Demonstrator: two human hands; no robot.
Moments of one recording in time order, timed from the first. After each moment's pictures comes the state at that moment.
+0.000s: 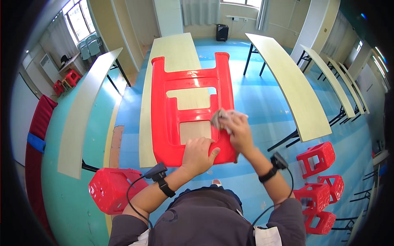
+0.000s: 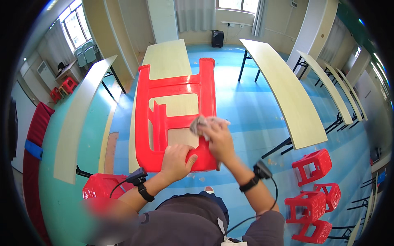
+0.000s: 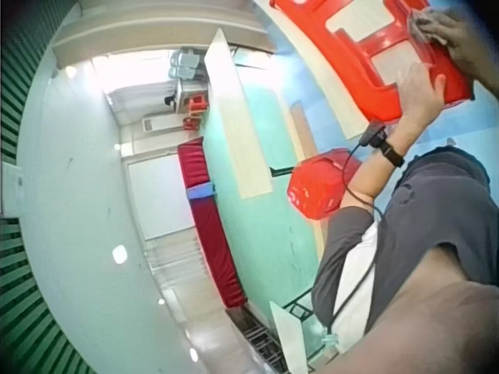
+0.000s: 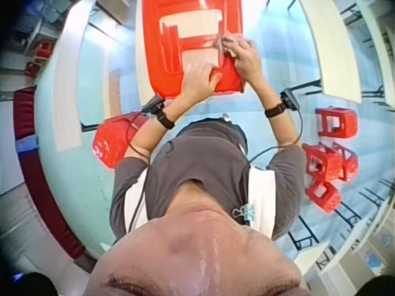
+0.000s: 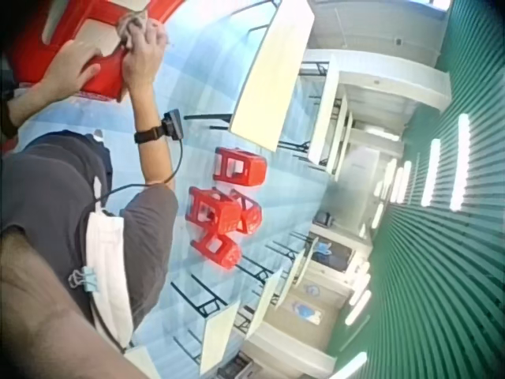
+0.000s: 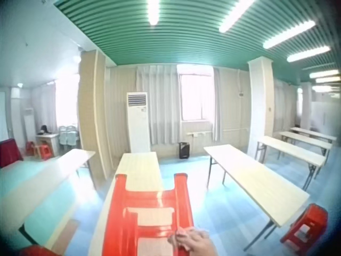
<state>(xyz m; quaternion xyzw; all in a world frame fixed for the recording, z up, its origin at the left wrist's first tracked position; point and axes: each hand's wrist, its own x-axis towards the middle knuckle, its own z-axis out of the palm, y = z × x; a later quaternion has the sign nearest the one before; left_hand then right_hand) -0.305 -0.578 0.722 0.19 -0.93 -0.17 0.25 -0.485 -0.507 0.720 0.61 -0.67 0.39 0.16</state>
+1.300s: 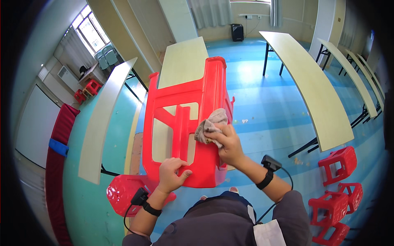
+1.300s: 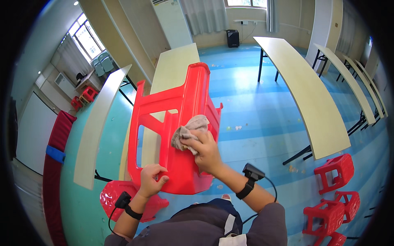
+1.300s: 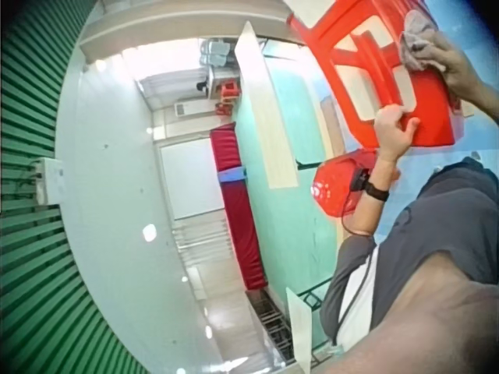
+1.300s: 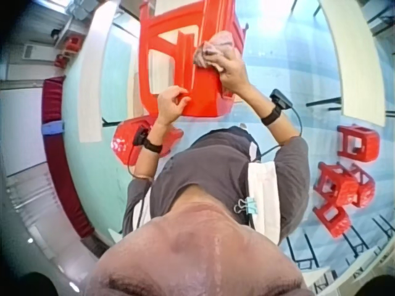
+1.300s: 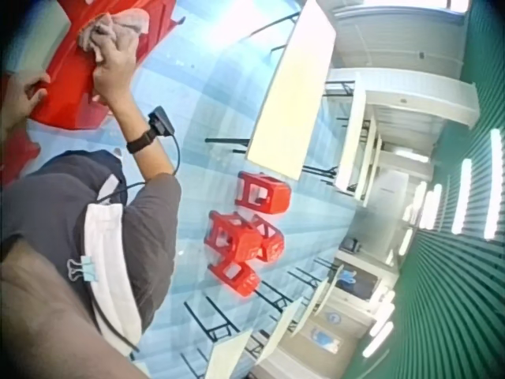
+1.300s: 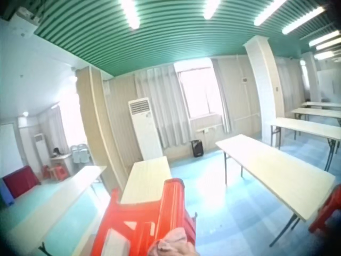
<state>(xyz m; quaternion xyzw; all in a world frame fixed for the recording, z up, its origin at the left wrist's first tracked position) -0.260 -0.610 0.747 0.23 -0.91 -0.22 0.26 -0.488 -0.540 0.729 0.58 -0.57 0.58 0.03</state>
